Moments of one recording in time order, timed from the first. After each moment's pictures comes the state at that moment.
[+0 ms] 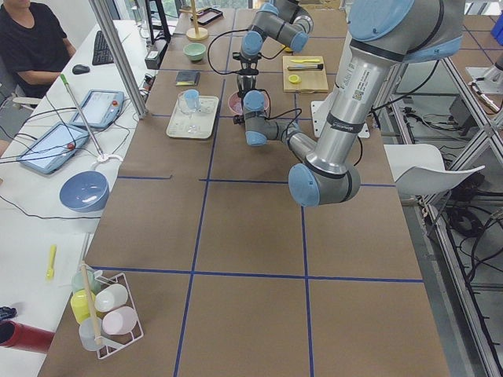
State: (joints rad) left arm -0.56 -2.06 -1.50 -2.53 -1.99 -0.11; right arm 0.49 -0.51 1.56 -2.61 1.42 -0.53
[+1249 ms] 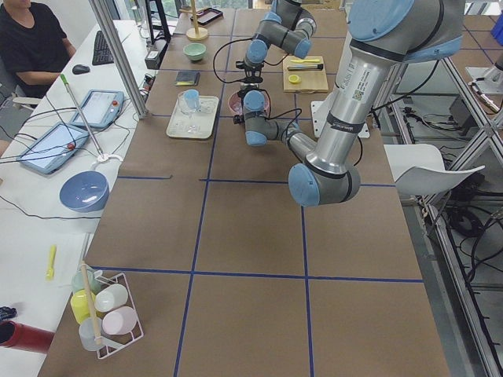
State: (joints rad) left arm -0.56 -2.06 -1.50 -2.53 -1.99 -0.10; right arm 0.45 -0.56 1.55 -2.49 1.42 -0.52
